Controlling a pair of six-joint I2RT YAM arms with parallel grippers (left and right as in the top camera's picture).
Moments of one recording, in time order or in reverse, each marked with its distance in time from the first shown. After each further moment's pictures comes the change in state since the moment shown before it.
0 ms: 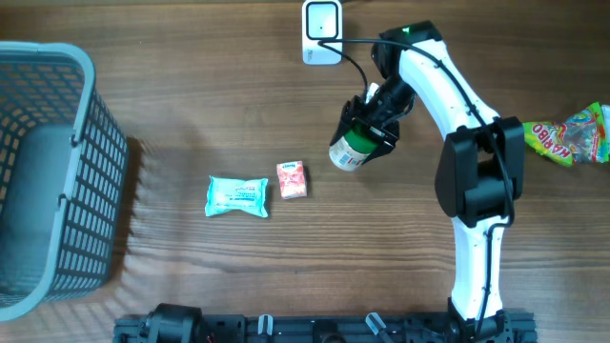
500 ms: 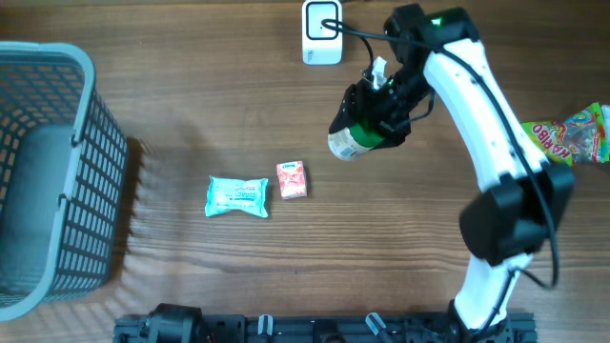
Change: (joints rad) left arm 0.000 0.000 0.000 0.000 0.000 0.000; right arm 0.042 -0.317 -0.011 -0.001 -0.009 -0.013
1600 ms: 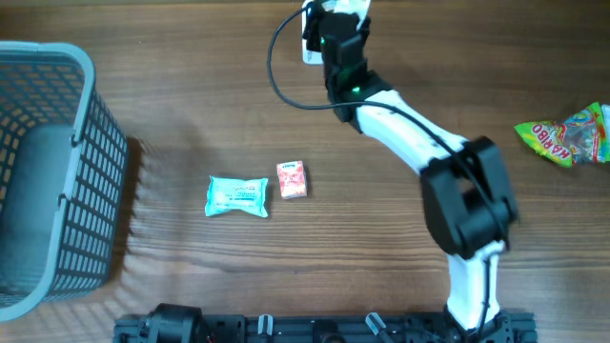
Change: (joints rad) left arm 0.000 0.000 0.000 0.000 -0.001 0.000; right arm 0.182 0.187 -0.415 2.028 1.108 -0.118
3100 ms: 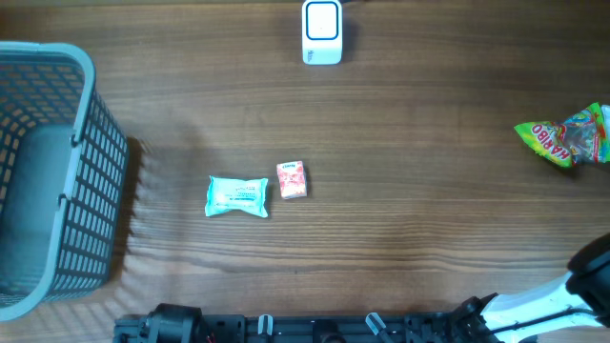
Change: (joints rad) left arm 0.000 0.000 0.000 0.000 0.001 0.000; right arm -1.385 -0.311 -0.068 -1.277 -0.354 0.132
